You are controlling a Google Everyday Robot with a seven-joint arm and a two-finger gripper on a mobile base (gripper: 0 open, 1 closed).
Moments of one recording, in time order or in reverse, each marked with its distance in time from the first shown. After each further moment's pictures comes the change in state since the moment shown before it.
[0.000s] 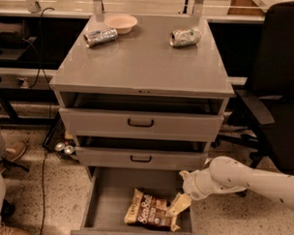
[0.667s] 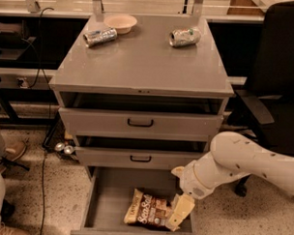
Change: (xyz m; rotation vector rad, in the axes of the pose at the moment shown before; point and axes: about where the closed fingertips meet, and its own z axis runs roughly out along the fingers) arm -0.087 0.105 -0.116 -0.159 0.092 -0.124
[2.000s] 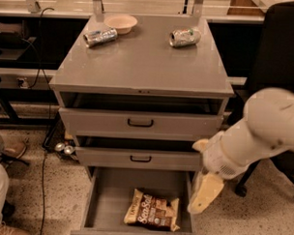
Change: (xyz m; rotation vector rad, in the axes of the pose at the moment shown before) arm -0.032 0.012 -0.146 0.161 0.103 -0.053
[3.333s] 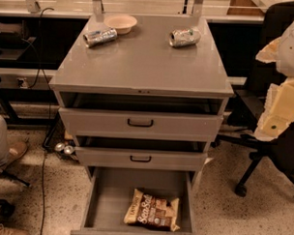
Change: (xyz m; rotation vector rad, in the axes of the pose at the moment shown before) arm -0.031 -0.047 -0.245 0.274 0.214 -0.024
